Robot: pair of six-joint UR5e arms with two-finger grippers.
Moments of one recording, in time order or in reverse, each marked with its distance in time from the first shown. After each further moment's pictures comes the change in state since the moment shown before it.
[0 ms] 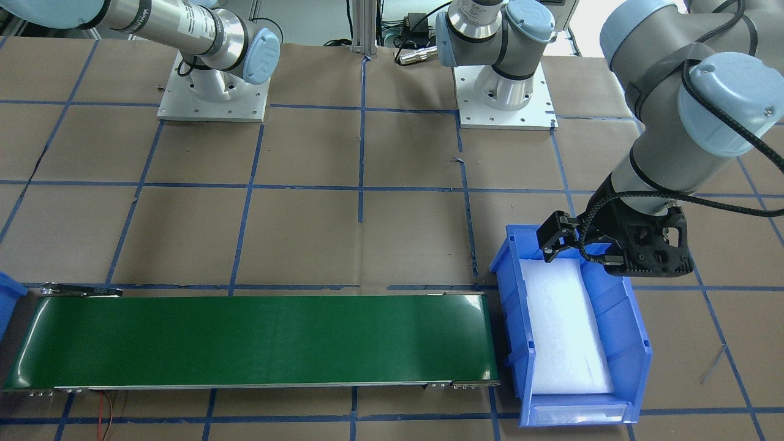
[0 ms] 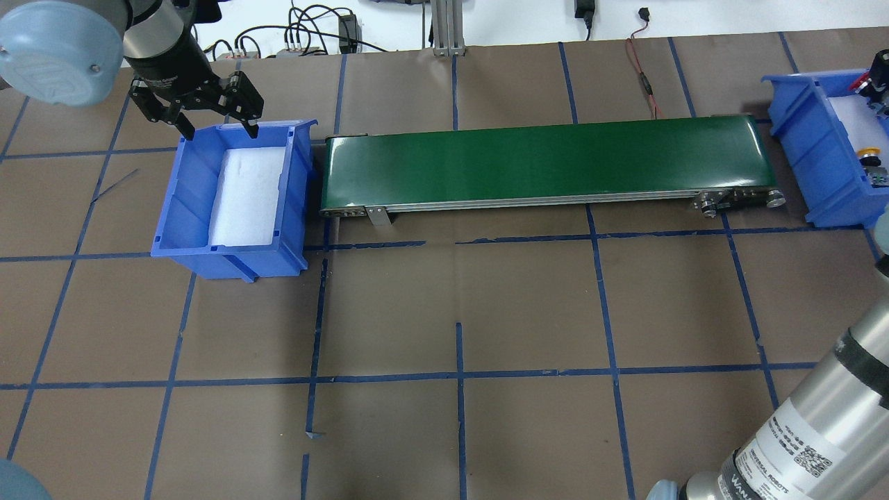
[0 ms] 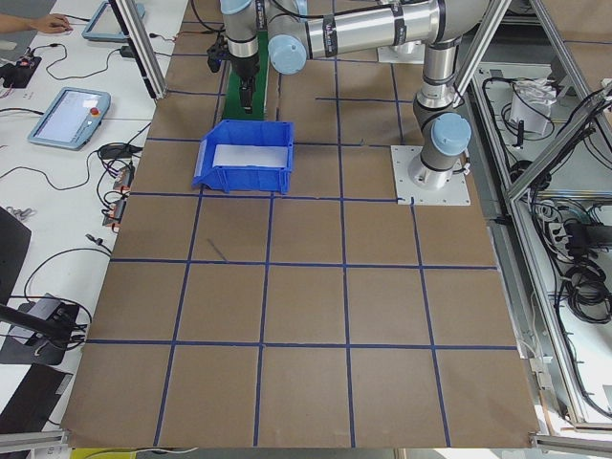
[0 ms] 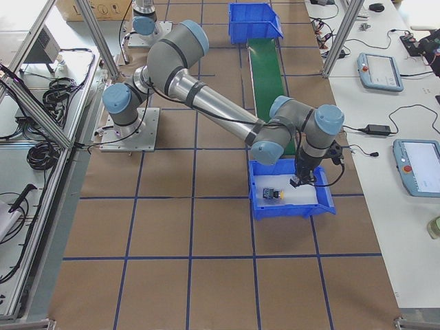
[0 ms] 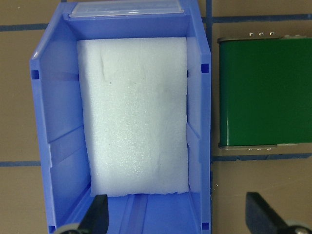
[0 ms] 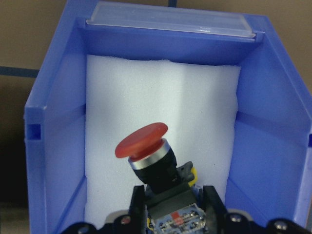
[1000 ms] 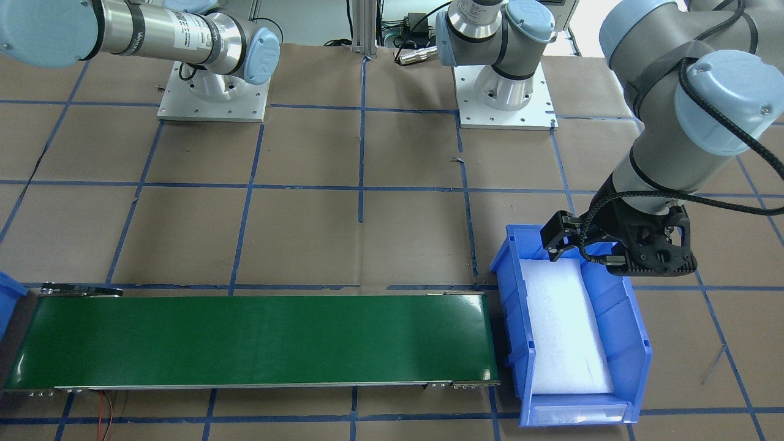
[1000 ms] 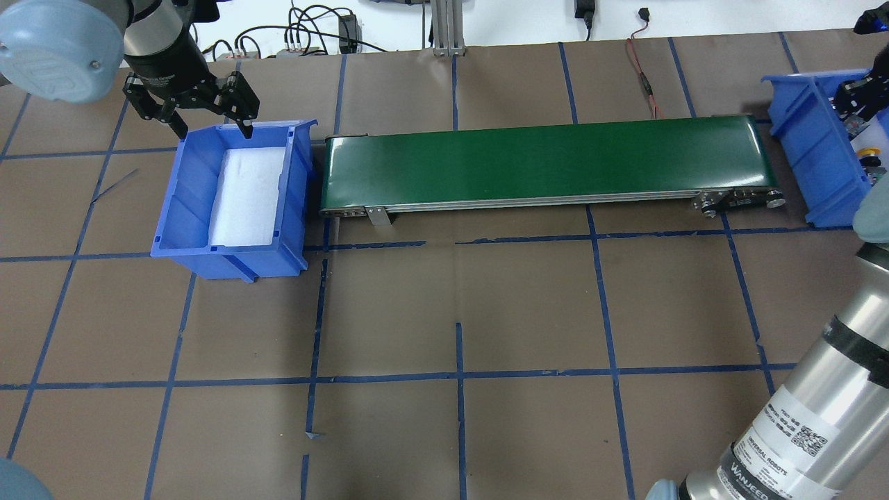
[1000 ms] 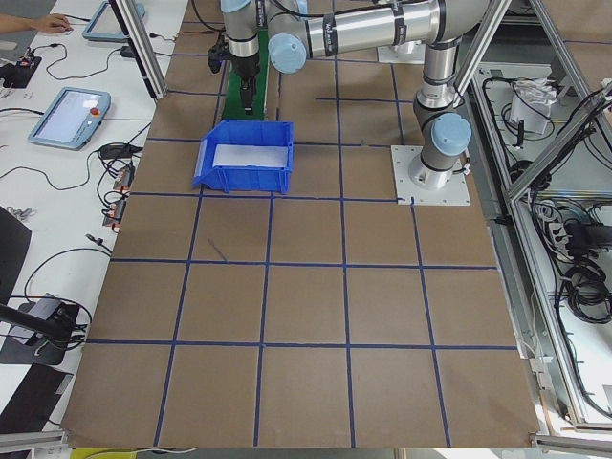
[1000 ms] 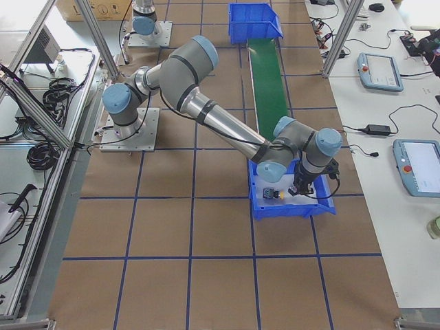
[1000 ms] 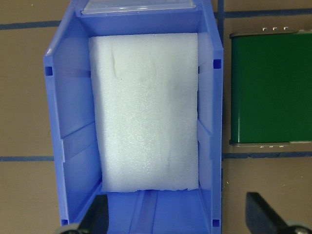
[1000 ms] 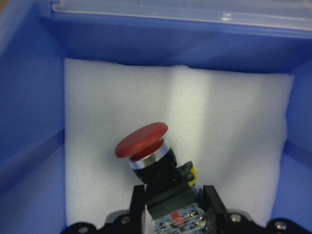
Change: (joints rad) left arm -0.010 -0.006 0.019 -0.009 0.037 -0.006; right arm -0.001 0.115 -0.019 -0.040 0.027 -0.003
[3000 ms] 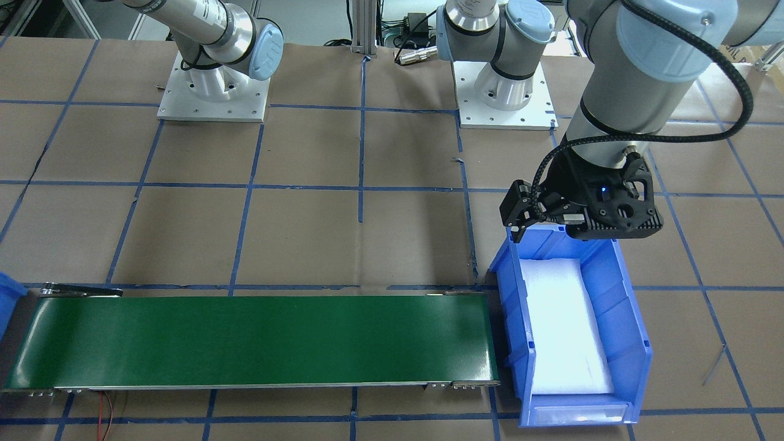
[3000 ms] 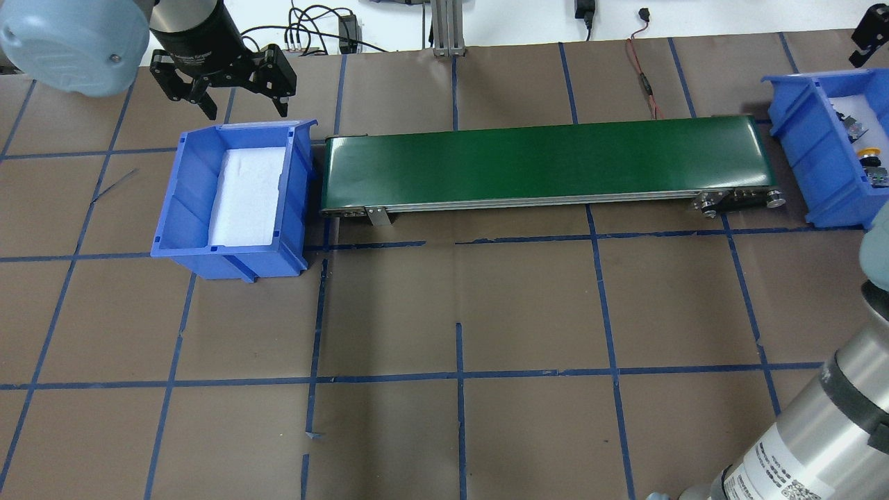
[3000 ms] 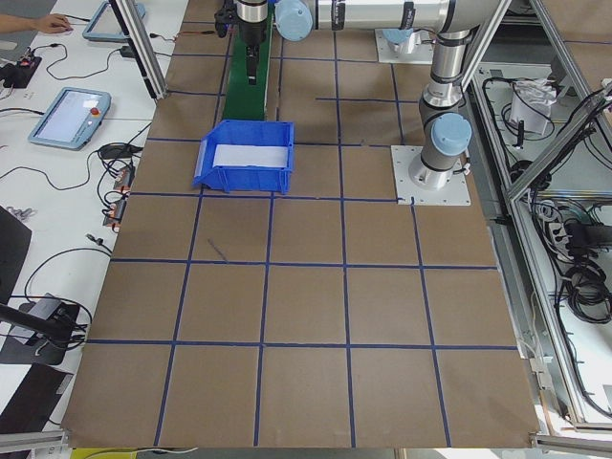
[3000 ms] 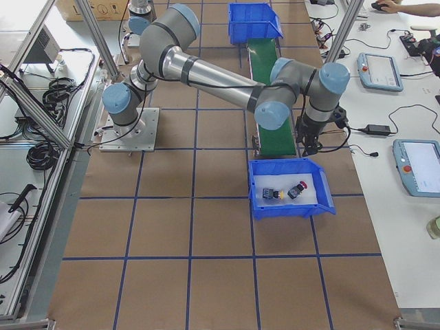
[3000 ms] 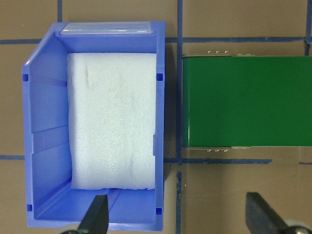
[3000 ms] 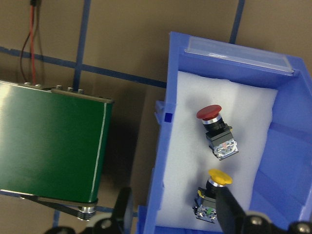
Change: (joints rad) left arm -0.104 0.051 0.026 -0.006 -0.004 -0.143; right arm 0.117 -0.271 -0.013 0.233 0.002 -0.027
